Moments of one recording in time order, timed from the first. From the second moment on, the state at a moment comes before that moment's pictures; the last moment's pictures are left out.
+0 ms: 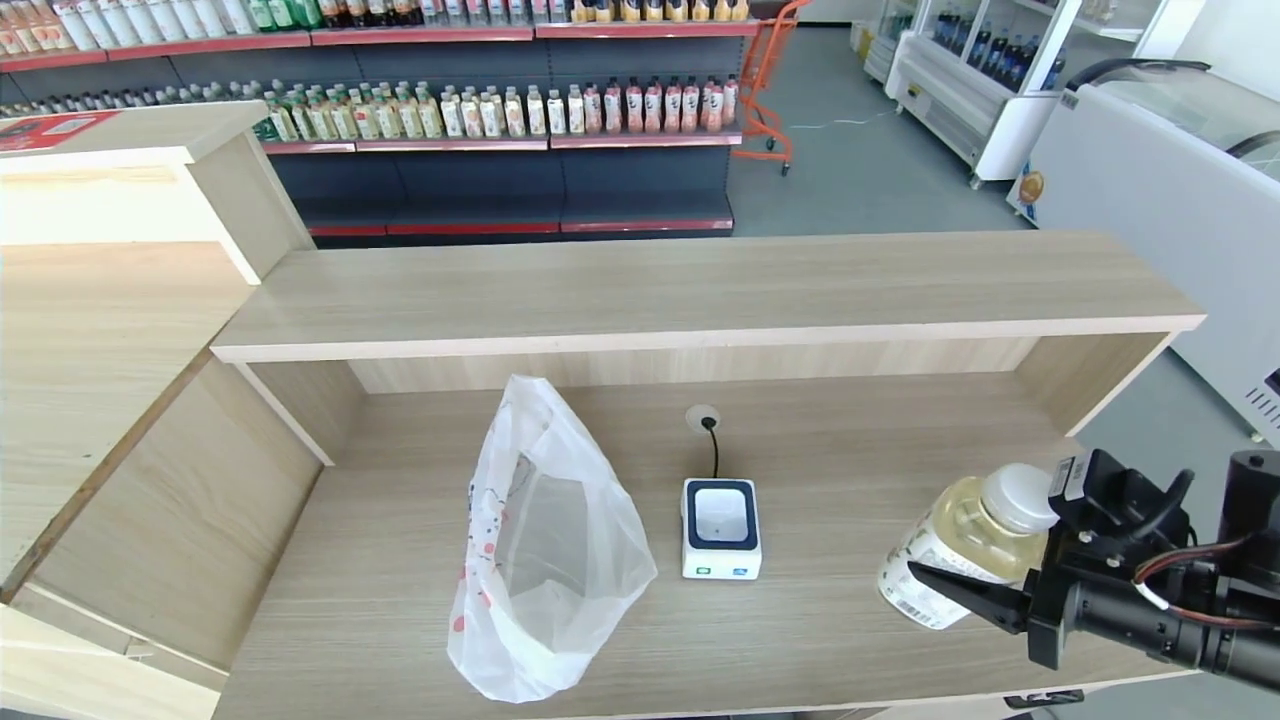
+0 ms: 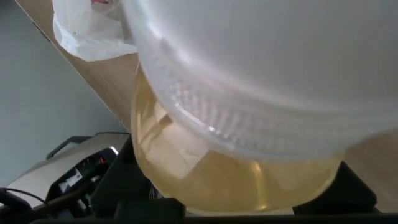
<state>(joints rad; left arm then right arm) 0.00 0.00 0.00 0.00 -0.02 0.00 0.14 1.54 -0.22 -1.00 0.57 -0.50</state>
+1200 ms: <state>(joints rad) 0.00 0.00 0.00 0.00 -0.02 0.00 0.26 2.28 -0.71 -1.42 0.85 -0.87</state>
